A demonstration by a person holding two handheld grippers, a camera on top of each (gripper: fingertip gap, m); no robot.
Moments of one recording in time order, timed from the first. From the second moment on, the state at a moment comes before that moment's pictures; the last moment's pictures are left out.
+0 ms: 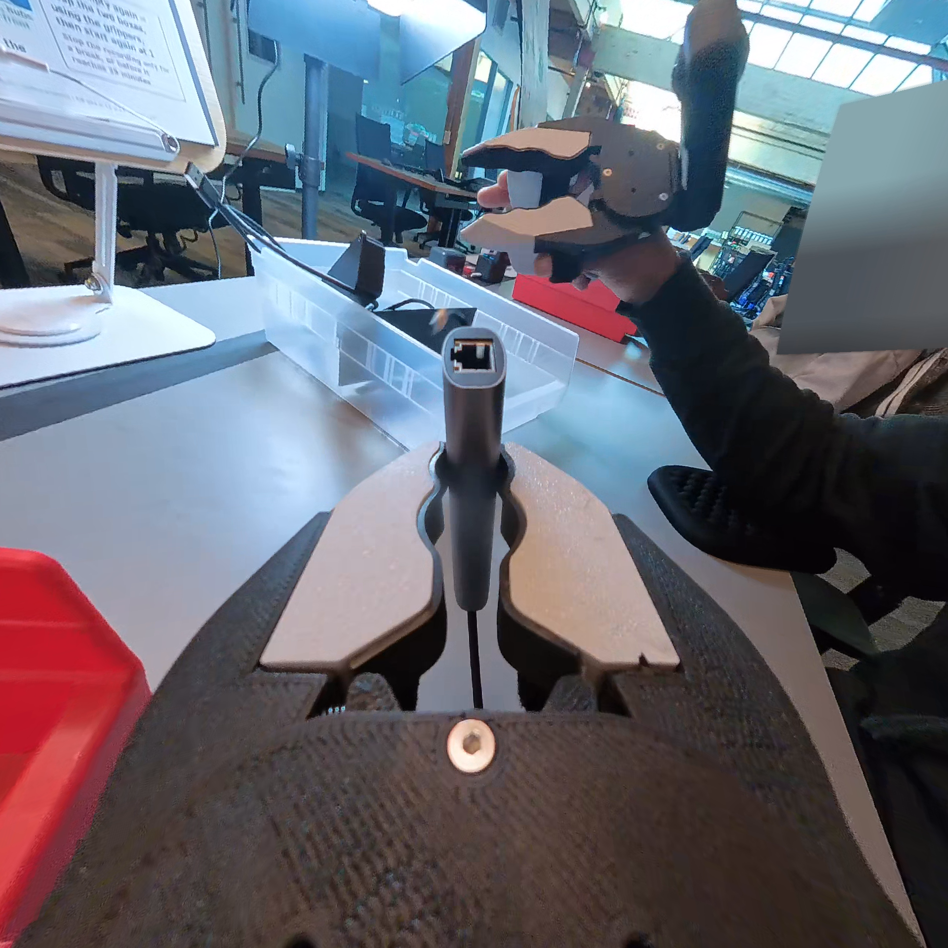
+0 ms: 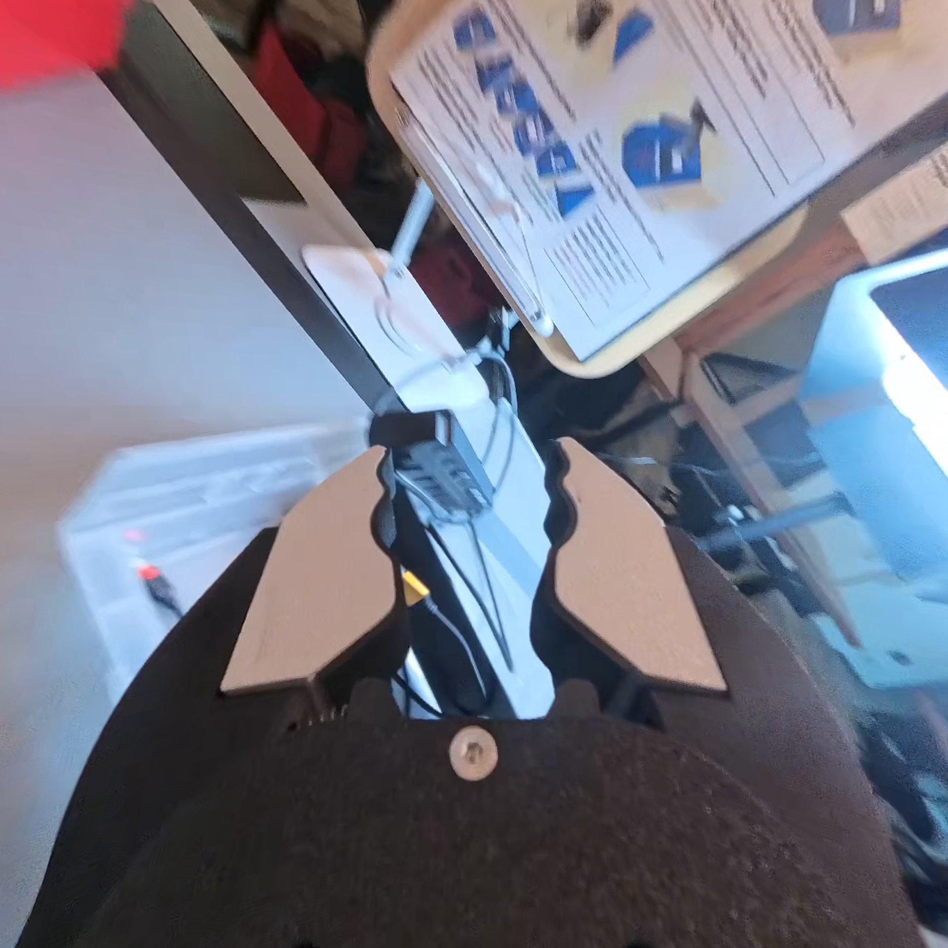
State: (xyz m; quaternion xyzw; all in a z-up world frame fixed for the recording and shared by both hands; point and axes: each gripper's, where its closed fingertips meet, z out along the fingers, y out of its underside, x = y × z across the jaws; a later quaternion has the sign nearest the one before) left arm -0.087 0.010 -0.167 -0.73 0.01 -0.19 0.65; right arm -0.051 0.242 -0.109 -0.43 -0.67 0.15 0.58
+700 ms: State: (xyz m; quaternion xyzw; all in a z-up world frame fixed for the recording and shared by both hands) left arm -0.108 -0.008 -0.130 -0.66 0.01 -0.18 0.73; right arm -0.065 0.074 -0.078 -0.27 -0.75 0.41 0.44
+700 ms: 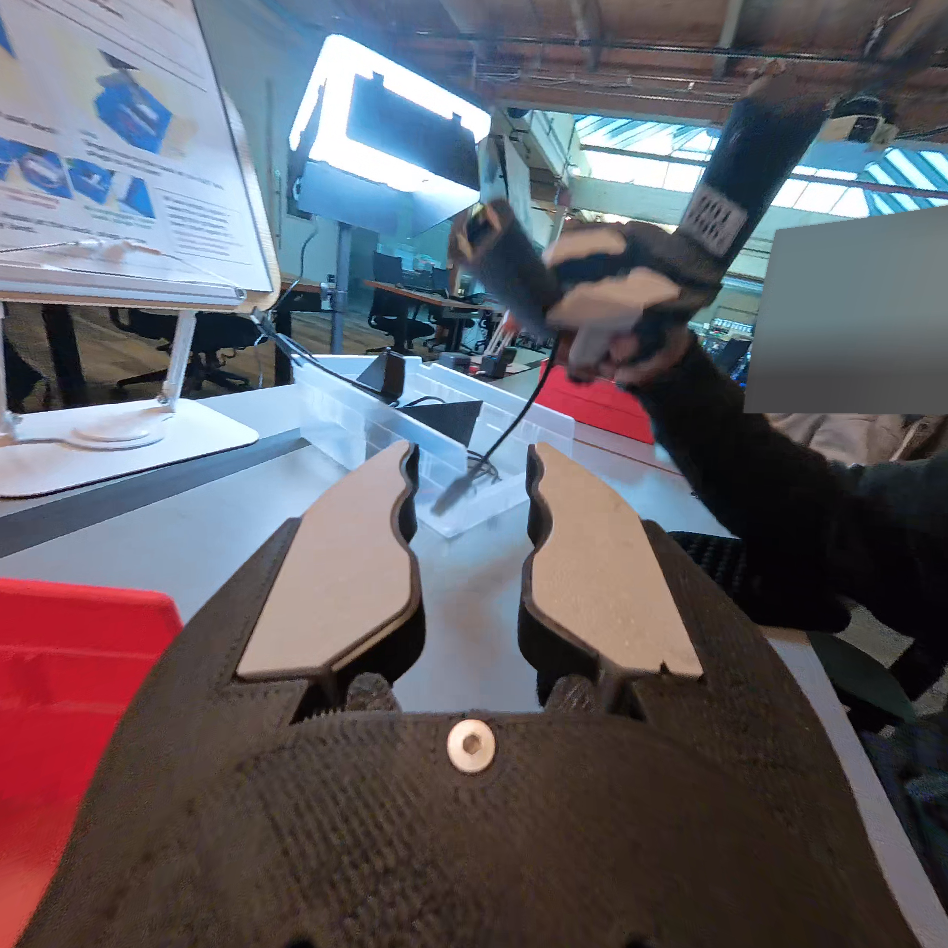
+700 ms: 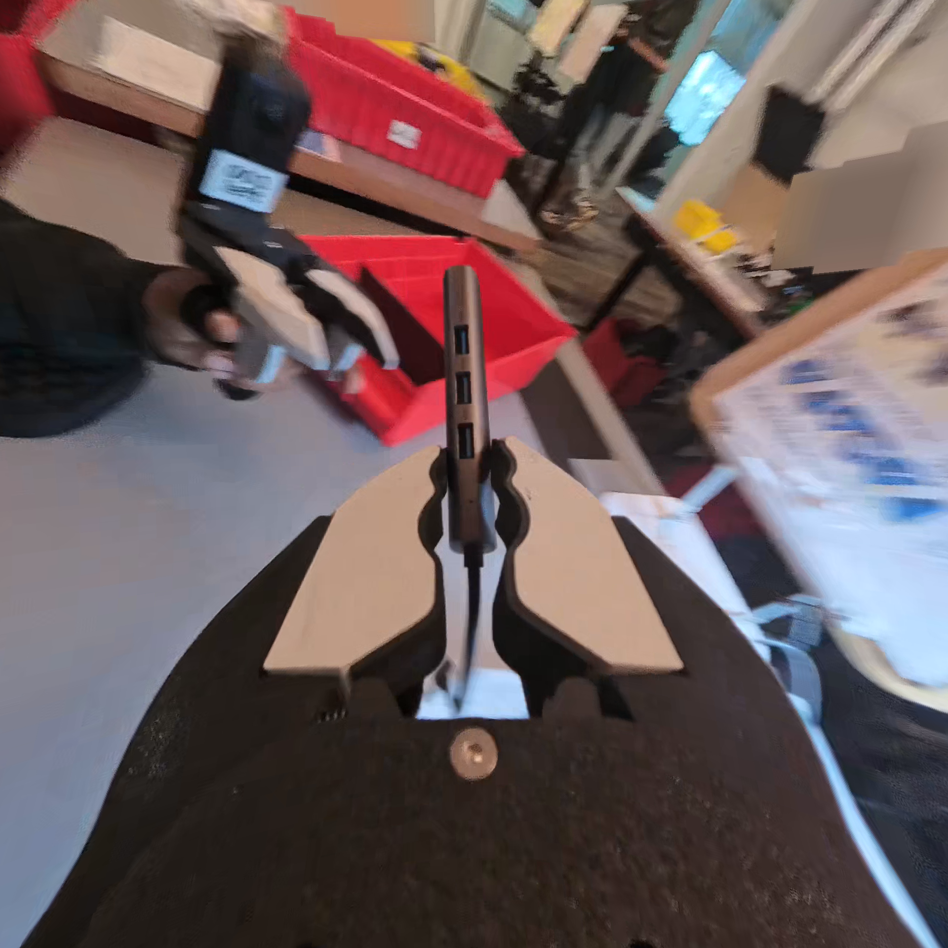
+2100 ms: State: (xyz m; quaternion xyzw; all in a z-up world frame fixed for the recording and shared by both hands) left arm -0.233 -0.100 -0.295 -0.96 0.07 0.18 0.19; right arm 0.002 0.197 -0.295 -0.40 -0.89 -0.01 0.22
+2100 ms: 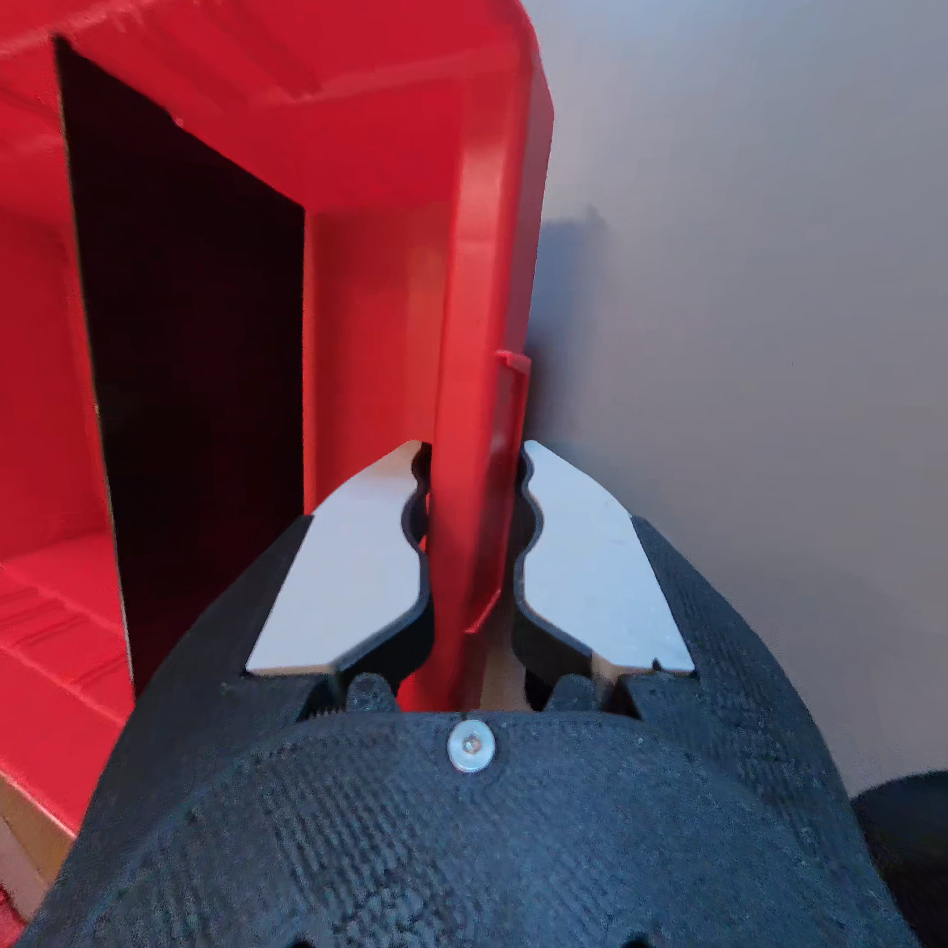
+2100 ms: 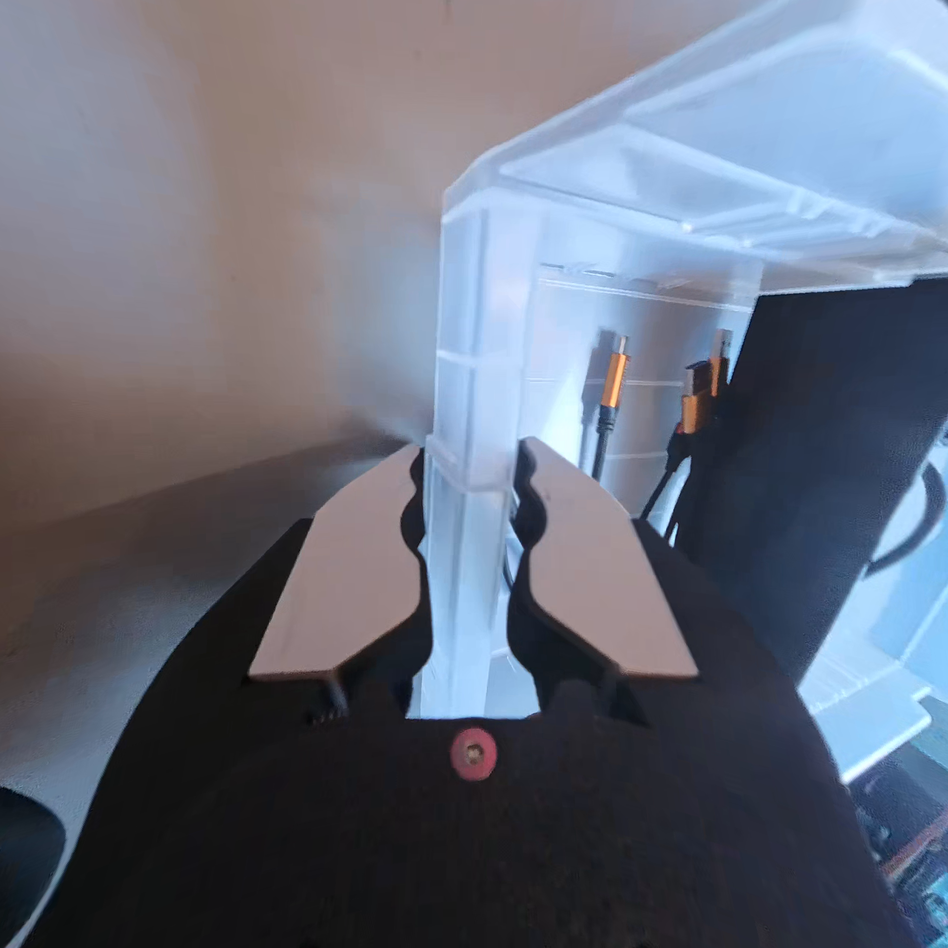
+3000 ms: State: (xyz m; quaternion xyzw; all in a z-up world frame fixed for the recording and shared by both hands) left arm -0.110 0.013 -0.253 -0.88 0.23 0.15 0.39; right arm 0.086 0.039 -0.214 -0.41 -0.79 0.23 0.40
